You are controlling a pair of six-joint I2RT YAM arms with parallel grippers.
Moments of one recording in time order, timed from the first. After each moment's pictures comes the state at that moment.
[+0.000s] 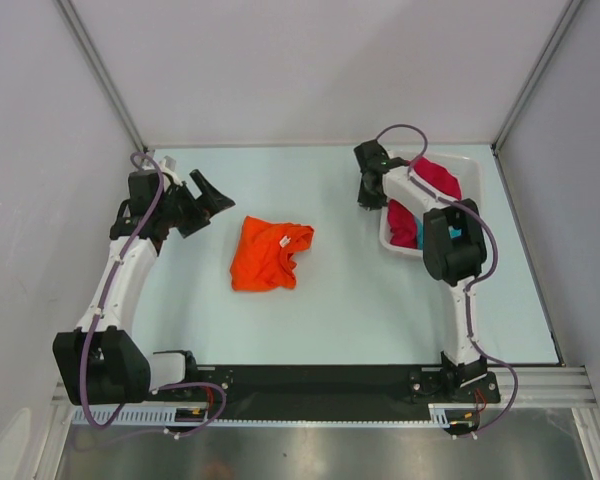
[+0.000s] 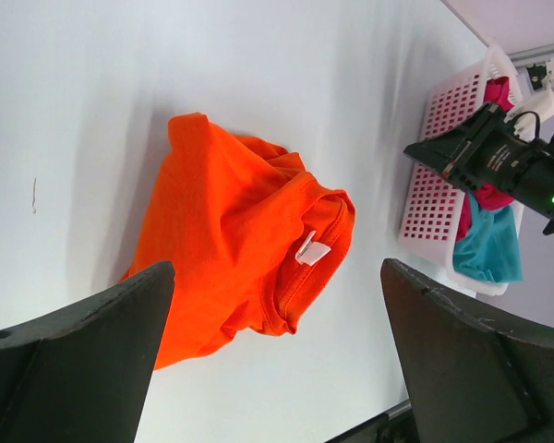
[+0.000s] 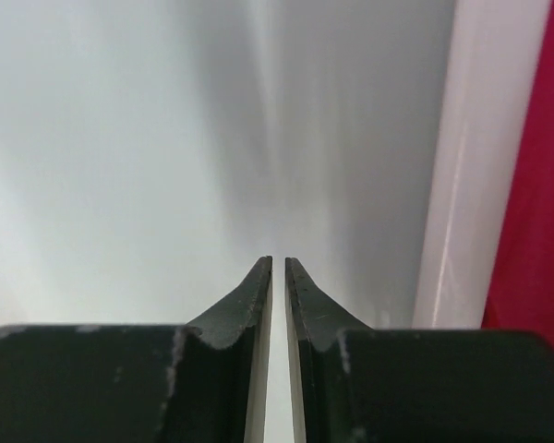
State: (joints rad) left arm 0.04 1.24 1.05 -0.46 0.42 -0.59; right arm 0.39 2.20 1.82 -0.68 0.25 0.49
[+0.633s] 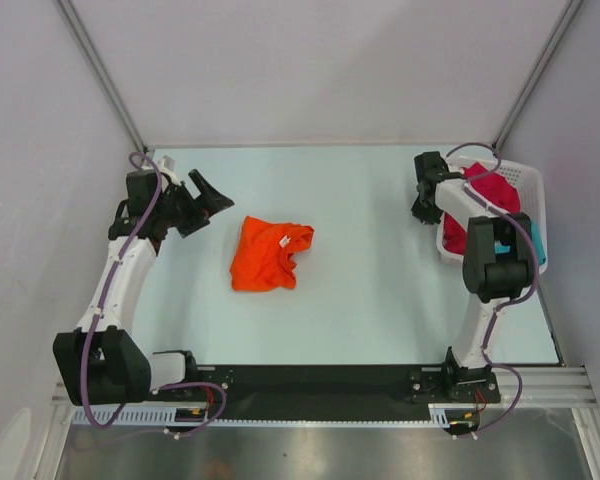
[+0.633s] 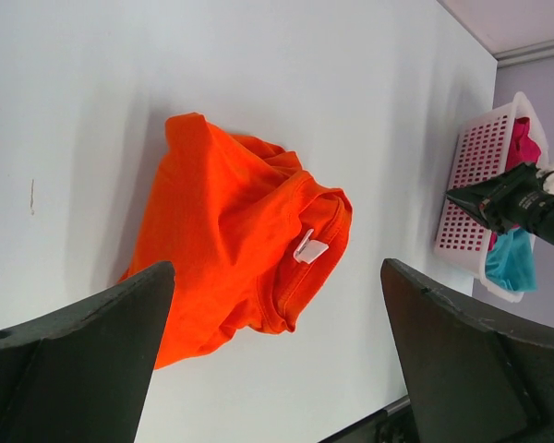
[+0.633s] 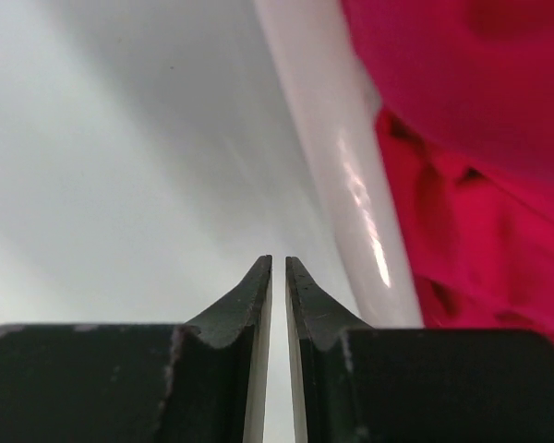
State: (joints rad) left arm 0.06 1.24 1.05 -0.46 0.45 -0.58; right arm 0.12 1.95 1.45 -0.61 0.34 0.61
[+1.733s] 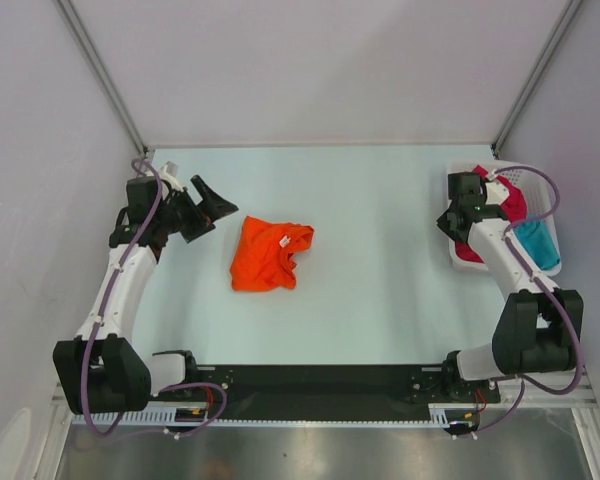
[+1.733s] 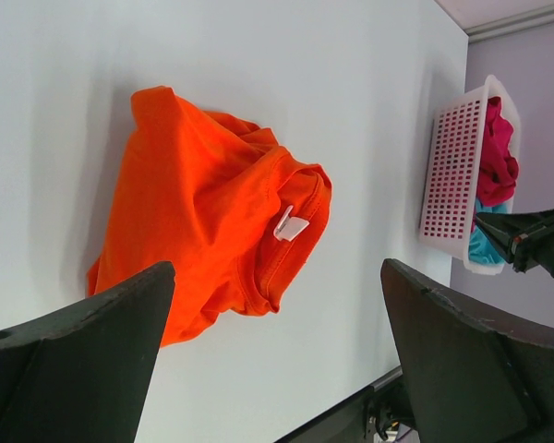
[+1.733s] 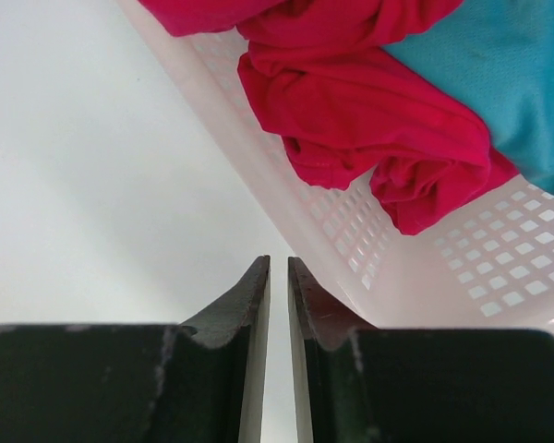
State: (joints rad) left arm 0.06 1.20 0.99 -0.43 0.52 -0.60; right arm 0.05 1.40 1.07 -0.58 0.38 0.78
